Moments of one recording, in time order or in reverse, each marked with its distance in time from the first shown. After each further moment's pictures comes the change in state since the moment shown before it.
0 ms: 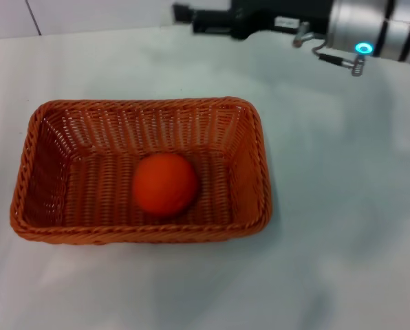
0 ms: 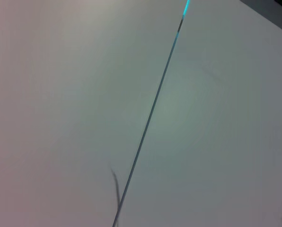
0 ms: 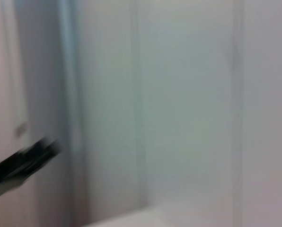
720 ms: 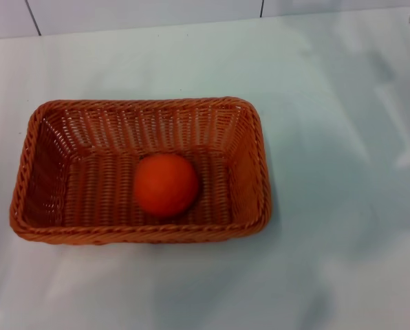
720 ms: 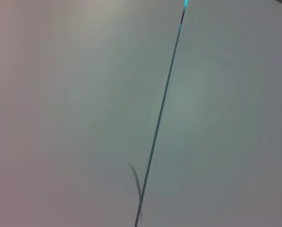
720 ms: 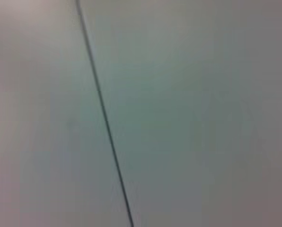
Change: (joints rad) left arm 0.024 -0.001 -0.022 -0.120 -0.002 0.000 0.227; right arm -0.088 0.008 0.039 0.569 1.136 -0.040 -0.817
